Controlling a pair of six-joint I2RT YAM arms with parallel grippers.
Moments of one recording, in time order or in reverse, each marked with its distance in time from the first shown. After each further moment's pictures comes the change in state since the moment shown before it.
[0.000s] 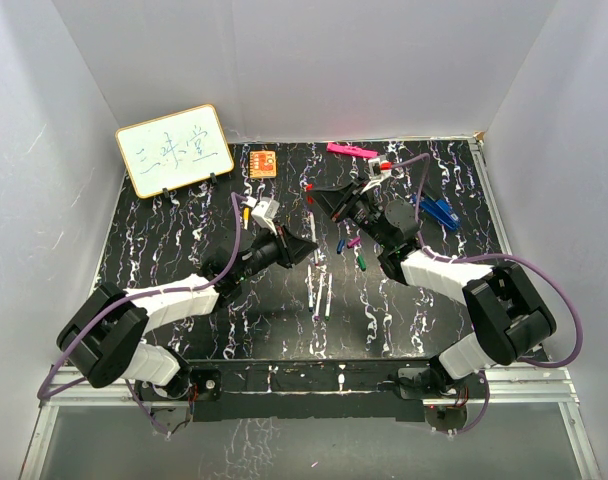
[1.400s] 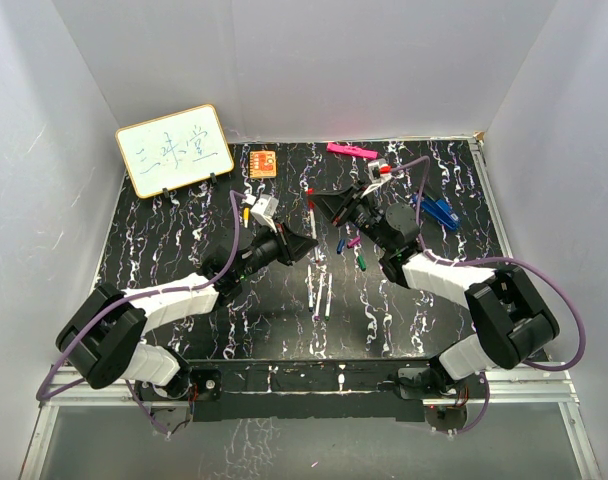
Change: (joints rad) left arm 0.000 -0.006 0.017 -0.008 -0.013 -0.001; right arm 0.003 -0.021 -0.025 -0.012 -0.005 -0.022
